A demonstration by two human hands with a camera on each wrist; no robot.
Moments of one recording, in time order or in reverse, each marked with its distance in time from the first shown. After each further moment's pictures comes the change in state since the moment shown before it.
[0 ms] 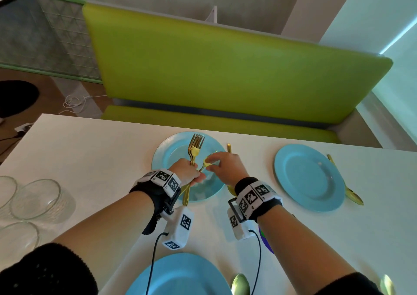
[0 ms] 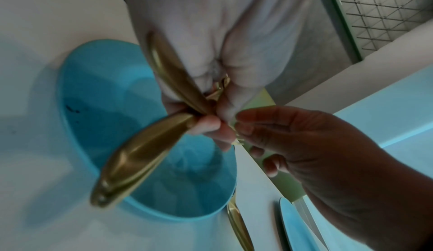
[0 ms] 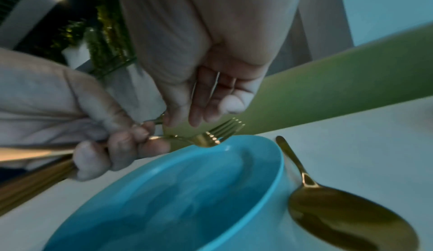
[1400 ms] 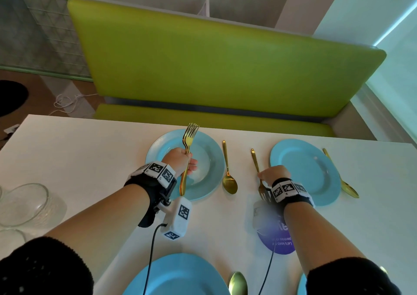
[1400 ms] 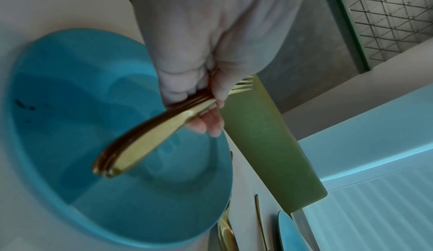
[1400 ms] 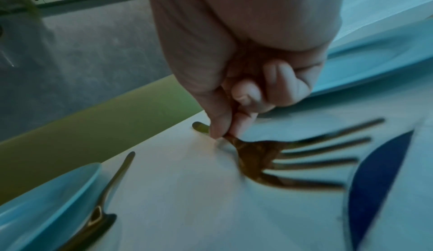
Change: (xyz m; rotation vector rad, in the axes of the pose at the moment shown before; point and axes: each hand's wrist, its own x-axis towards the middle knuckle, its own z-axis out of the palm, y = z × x) left_hand 0.012 0.012 0.003 -0.198 0.104 0.068; right_hand -0.004 0.113 -0.041 -0.268 -0.052 0.781
